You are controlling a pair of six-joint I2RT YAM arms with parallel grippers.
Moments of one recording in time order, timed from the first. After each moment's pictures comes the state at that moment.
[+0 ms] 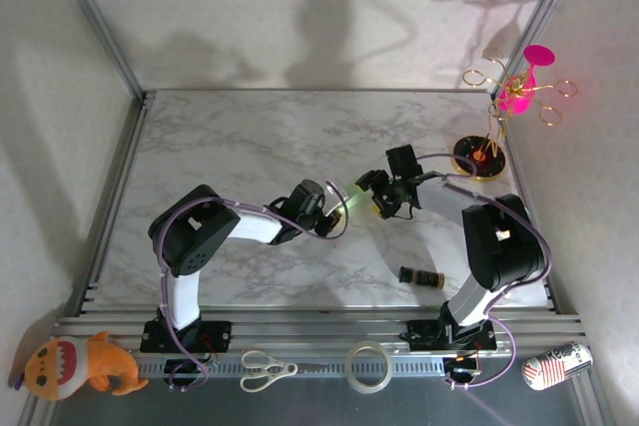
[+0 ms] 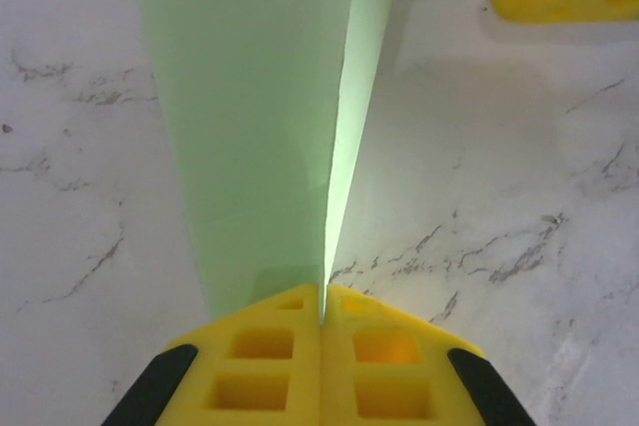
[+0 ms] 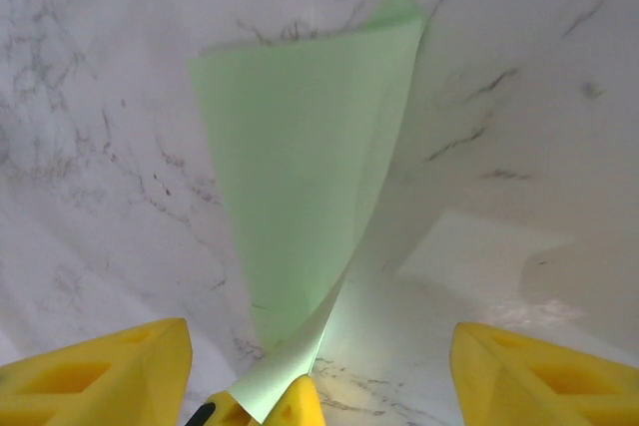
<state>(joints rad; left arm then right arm) -0.75 1.93 0.89 0.34 0.14 0.01 0.38 1.64 0.92 -0.28 -0.29 1.13</state>
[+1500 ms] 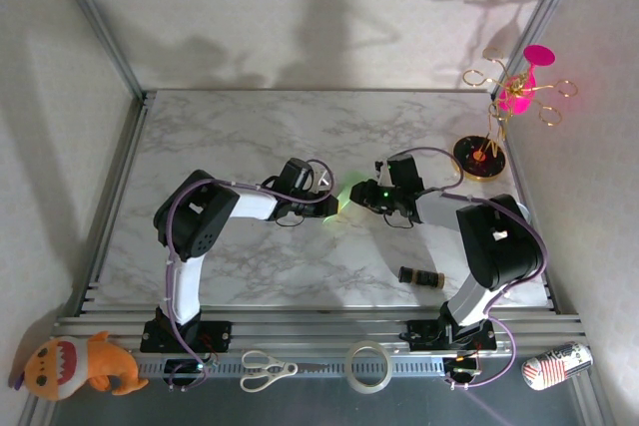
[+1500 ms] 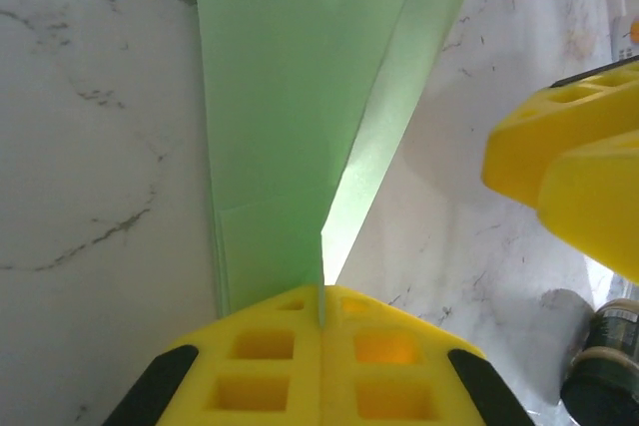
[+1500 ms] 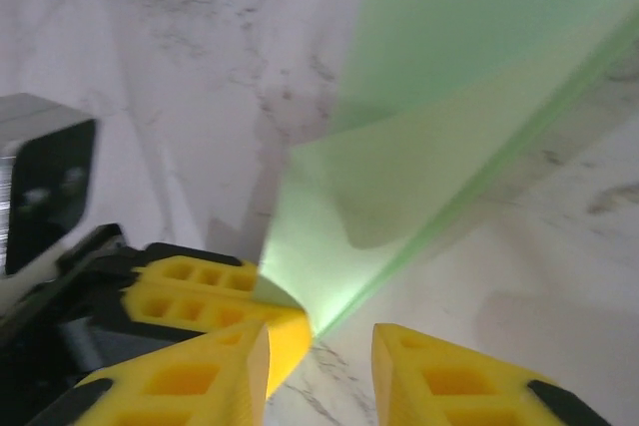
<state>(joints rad) -0.59 2.04 1.04 0.22 0.56 -0.61 0.39 1.67 0.77 0.11 -0.50 0.67</state>
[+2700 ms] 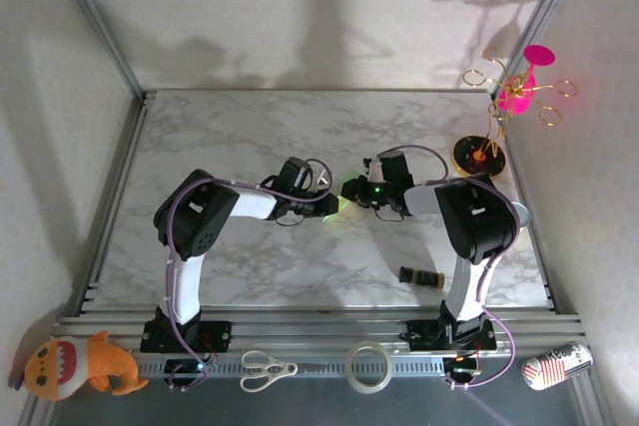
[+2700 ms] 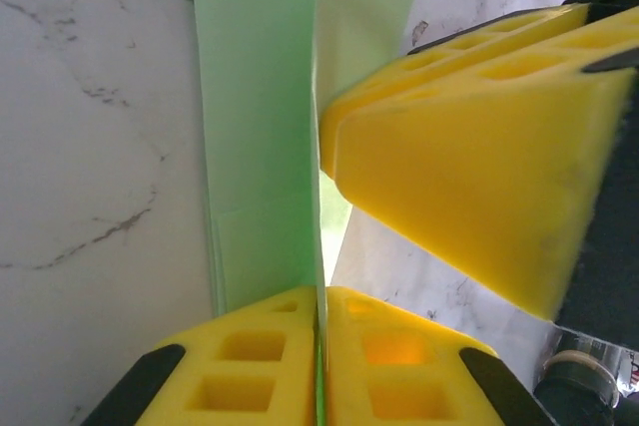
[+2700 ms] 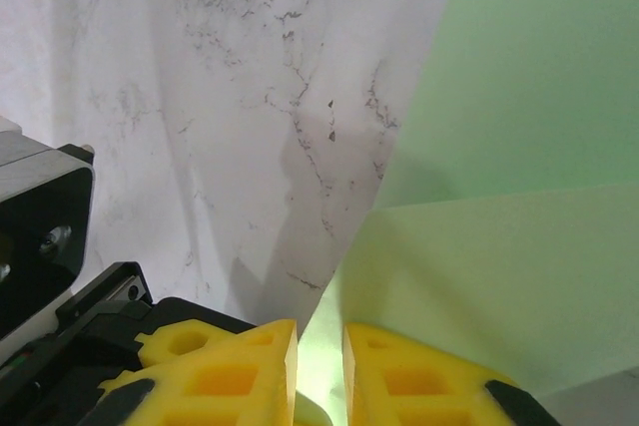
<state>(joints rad) -0.58 2.04 1.04 0.23 0.58 -0.65 0.39 1.88 0.86 0.26 -0.63 0.69</state>
